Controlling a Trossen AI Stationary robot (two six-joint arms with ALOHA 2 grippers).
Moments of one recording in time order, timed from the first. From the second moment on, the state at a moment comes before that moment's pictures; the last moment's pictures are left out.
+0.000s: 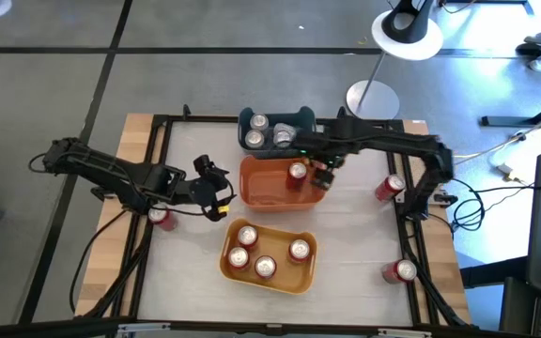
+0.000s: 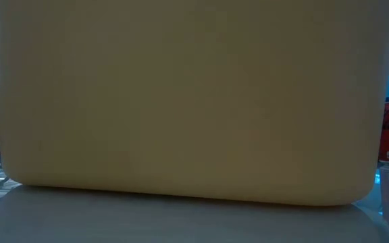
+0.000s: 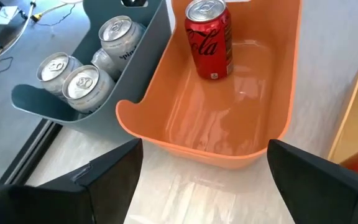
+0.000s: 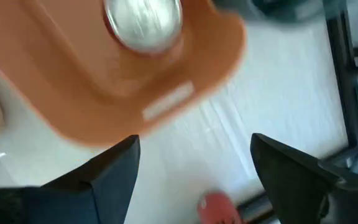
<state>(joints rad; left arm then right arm) -0.23 1.16 0.94 -0.62 -0.63 -0.28 -0.16 1.77 1.82 -1.57 0.16 0.27</state>
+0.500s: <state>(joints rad) -0.23 1.16 0.94 -0.63 -0.63 -0.28 -0.27 1.28 1.23 -1.57 0.19 0.54</state>
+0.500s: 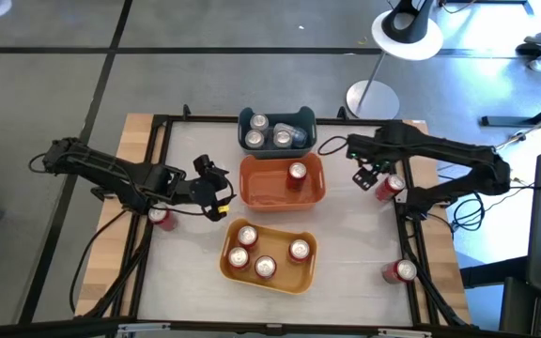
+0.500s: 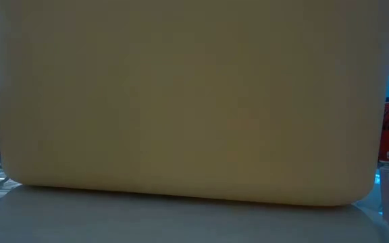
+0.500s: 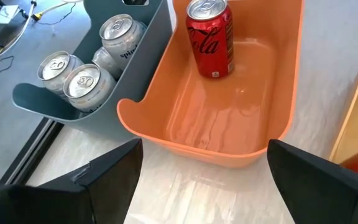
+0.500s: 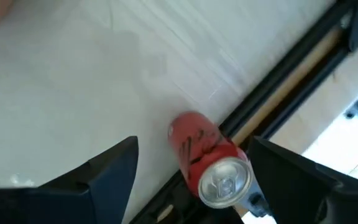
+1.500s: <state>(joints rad) -0.23 1.16 0.94 -0.62 -0.63 -0.29 -0.28 1.16 0.92 -1.57 0.19 0.53</state>
